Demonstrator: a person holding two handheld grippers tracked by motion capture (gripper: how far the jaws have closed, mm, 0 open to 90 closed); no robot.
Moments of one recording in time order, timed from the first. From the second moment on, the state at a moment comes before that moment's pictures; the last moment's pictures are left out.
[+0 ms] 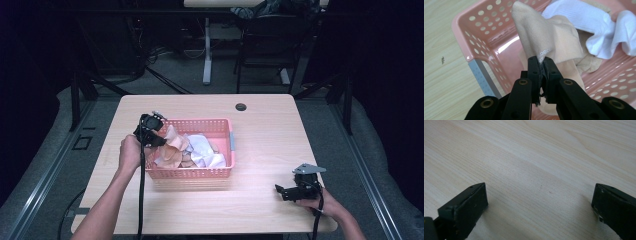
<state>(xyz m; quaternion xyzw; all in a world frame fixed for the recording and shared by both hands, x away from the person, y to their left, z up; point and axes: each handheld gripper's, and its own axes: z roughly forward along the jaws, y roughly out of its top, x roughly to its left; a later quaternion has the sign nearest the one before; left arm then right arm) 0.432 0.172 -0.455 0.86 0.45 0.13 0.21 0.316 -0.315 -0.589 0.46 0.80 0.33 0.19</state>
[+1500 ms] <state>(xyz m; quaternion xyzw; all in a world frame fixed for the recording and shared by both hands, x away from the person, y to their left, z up) 0.406 0.210 -0.360 0.84 0.44 0.19 0.26 0.316 -0.315 -0.590 0.46 0.80 0.33 0.19</state>
